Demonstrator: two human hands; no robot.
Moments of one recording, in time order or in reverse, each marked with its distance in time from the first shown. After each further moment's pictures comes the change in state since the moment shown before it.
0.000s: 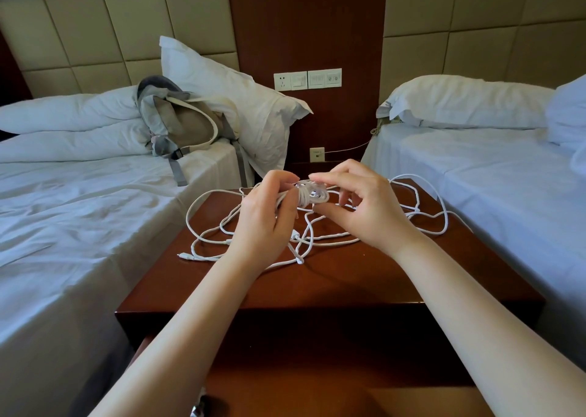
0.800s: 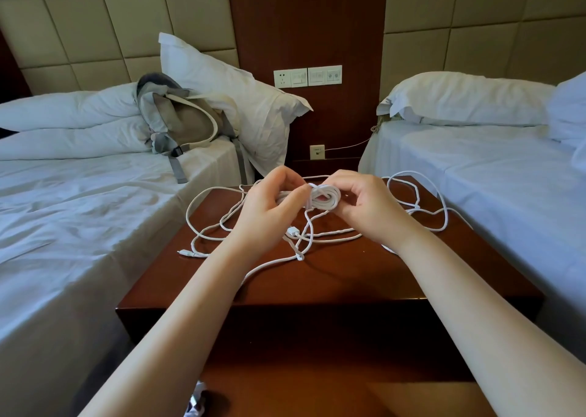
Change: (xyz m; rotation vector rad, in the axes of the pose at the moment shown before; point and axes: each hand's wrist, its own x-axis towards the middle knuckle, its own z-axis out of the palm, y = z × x) left_hand 0.009 0.011 -0.005 -0.289 -0.218 -0.443; right_hand 0.001 -0.008 -0.006 0.222 -0.195 0.223
